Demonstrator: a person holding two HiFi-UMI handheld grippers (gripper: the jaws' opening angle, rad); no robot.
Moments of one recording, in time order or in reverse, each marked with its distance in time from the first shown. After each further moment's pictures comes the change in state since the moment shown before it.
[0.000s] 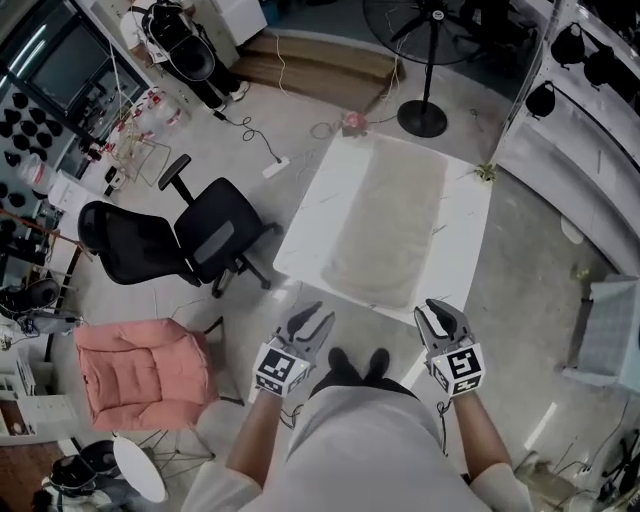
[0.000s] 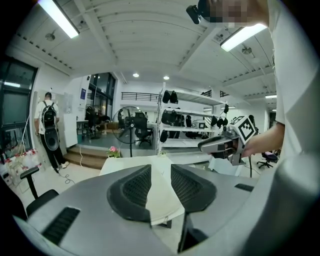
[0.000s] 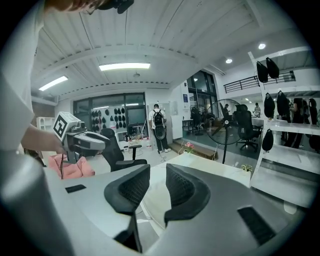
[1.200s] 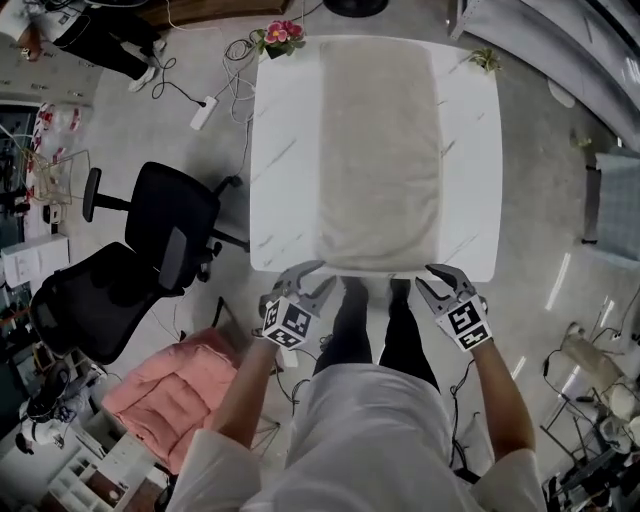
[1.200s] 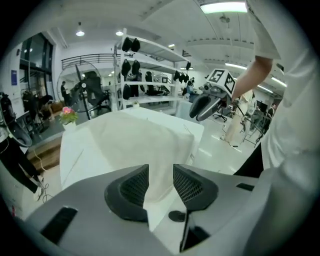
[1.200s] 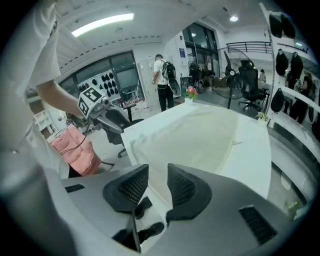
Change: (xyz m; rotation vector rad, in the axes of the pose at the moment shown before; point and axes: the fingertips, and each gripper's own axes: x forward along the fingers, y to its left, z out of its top) left arm 0.141 0.121 -0.224 0.319 0.476 -0.480; right arm 0.141 -0.003 -0.200 0.112 0.470 0.024
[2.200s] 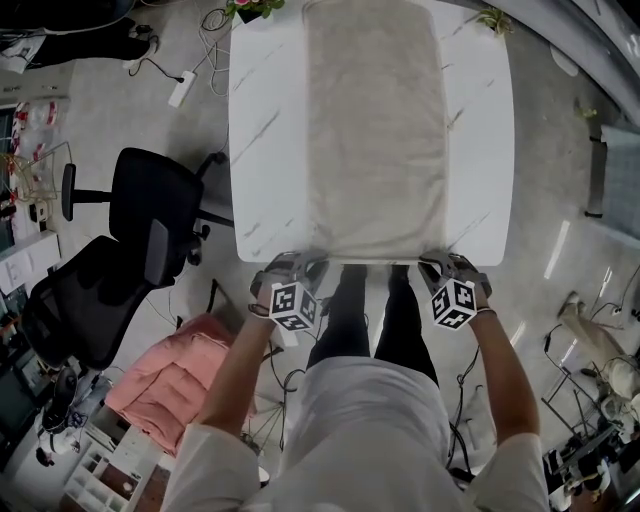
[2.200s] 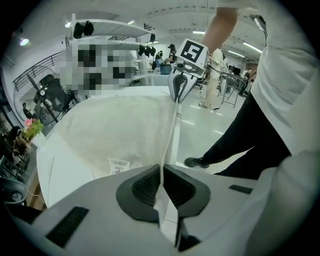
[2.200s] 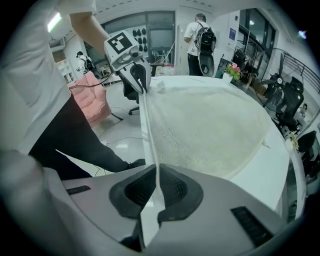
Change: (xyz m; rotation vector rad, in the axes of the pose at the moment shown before) left arm 0.068 -0.011 -0.081 0.363 0.238 -0.145; right arm 0.075 -0.001 -0.115 -0.406 0.350 0.080
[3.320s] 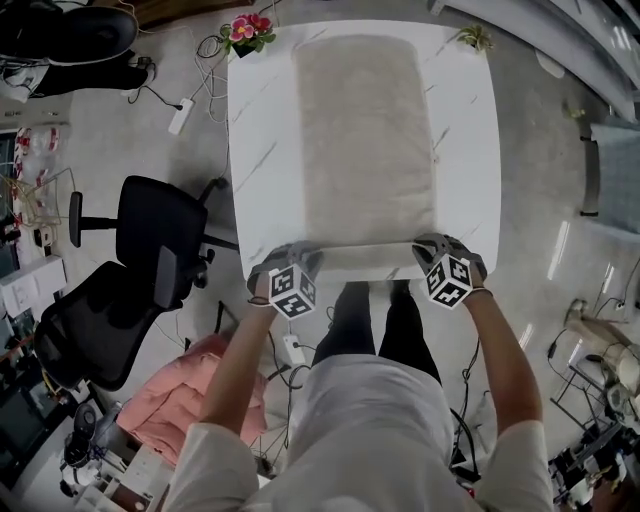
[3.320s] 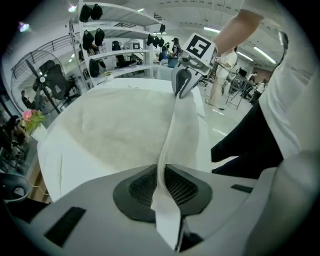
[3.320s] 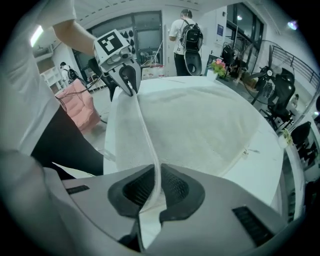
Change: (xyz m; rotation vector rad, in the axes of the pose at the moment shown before) left arm -0.007 0.072 0.005 -0.082 0.099 -0.042; right arm -0.002 -0.078 0.031 0.094 0.006 -0.041
